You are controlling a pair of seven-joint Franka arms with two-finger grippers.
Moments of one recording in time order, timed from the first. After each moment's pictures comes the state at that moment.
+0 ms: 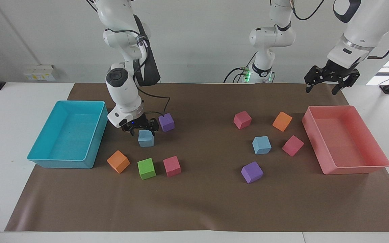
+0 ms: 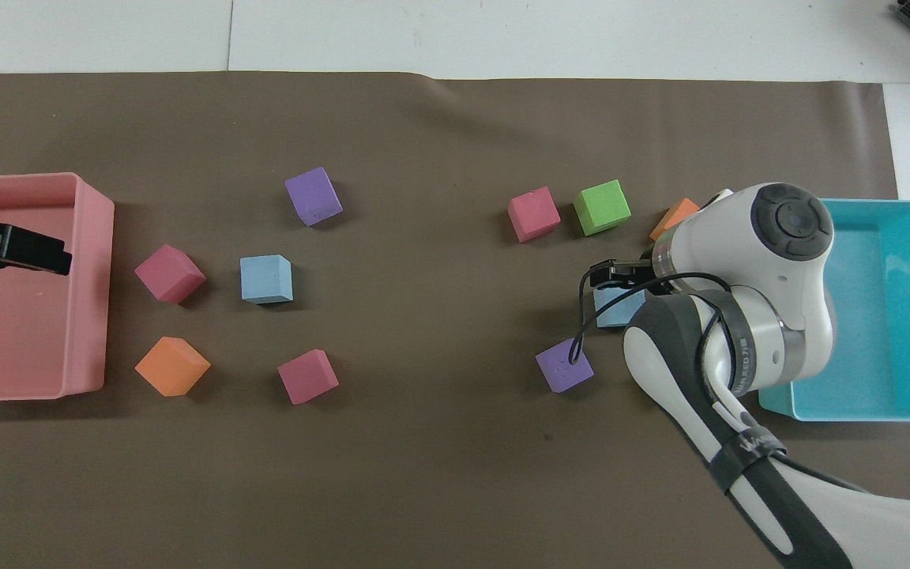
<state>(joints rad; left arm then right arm) -0.04 -0.01 -0.03 -1.55 -0.02 1.55 0.10 0.29 0.18 -0.08 -2.02 0.08 2.21 0.21</state>
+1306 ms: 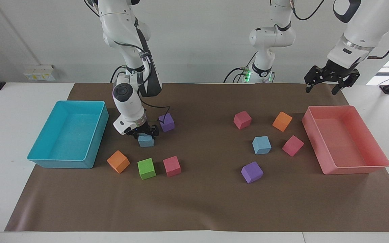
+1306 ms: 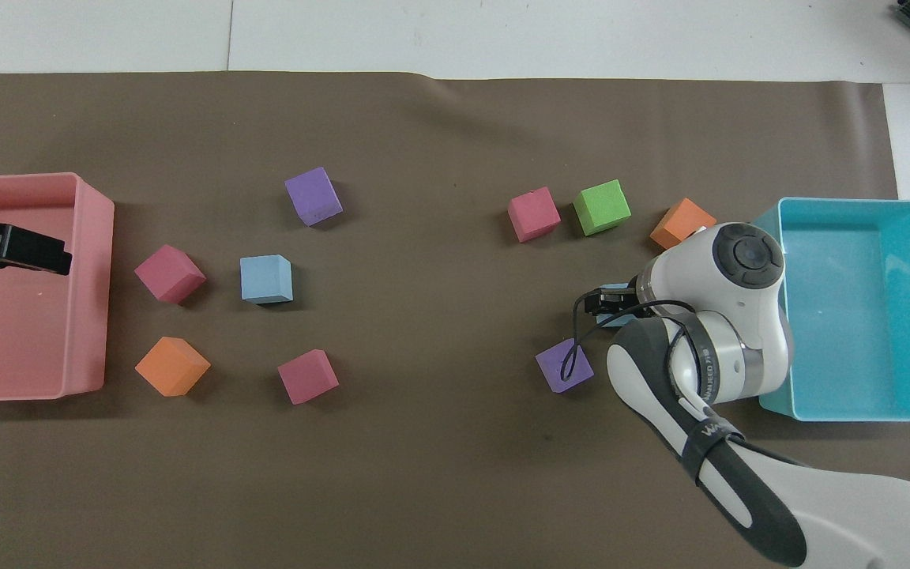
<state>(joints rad) -0.04 -0.01 -0.03 -1.55 -0.02 1.55 0.10 0.29 0.23 -0.08 -2.13 0.09 2.32 0.21</state>
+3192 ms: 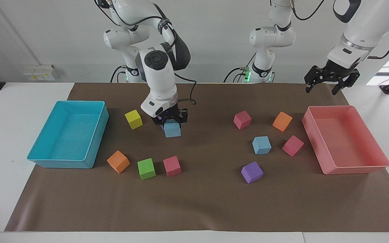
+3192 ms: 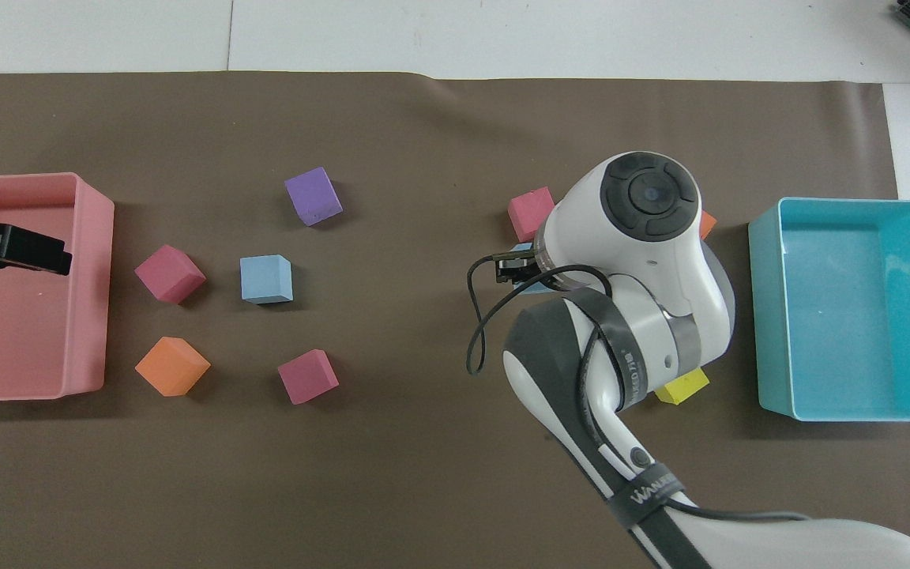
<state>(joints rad) -0.04 -0.01 -0.03 -1.55 -0.02 1.55 0.10 0.51 0.28 -0.08 -1.70 0.07 2.01 0.39</state>
